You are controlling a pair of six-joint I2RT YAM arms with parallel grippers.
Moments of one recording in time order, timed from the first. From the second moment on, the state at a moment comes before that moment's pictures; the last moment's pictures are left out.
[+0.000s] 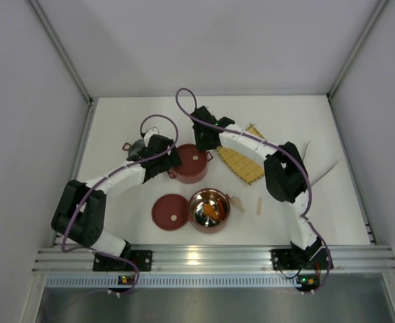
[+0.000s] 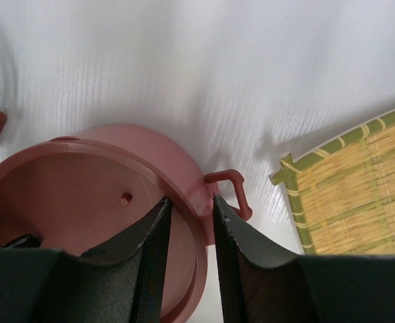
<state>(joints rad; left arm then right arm) -0.45 1.54 0.90 -0.21 -0.27 -0.68 0.72 2.17 1.85 -0.67 0.21 0.45</state>
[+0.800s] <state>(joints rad) -0.47 1.44 0.78 -0.21 -0.31 -0.76 0.72 2.10 1.71 -0.53 0.20 0.45</state>
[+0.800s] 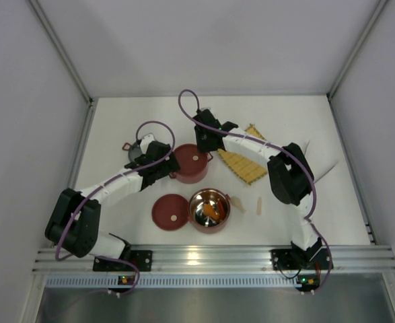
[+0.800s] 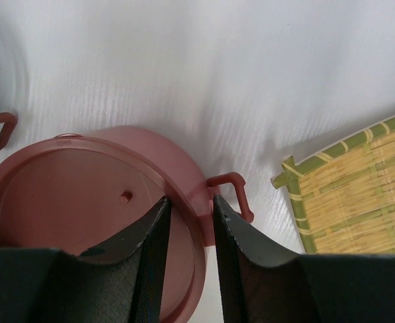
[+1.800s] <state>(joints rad) -0.50 1.49 0.86 -0.25 -0.34 -0.78 0.71 2.07 1.68 -0.54 0.19 0.44</state>
